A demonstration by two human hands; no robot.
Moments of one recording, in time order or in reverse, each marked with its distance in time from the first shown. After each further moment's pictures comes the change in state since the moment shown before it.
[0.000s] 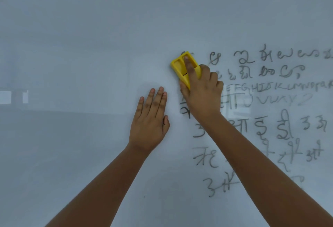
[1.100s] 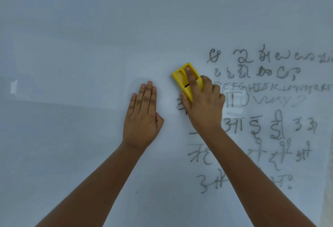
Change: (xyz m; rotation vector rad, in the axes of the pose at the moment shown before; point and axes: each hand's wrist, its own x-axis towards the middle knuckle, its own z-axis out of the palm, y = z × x) left_hand -0.004 0.002 -0.002 -0.029 0.061 -0.121; right_hand -0.034 0.009 0.001 0.017 0.019 -0.023
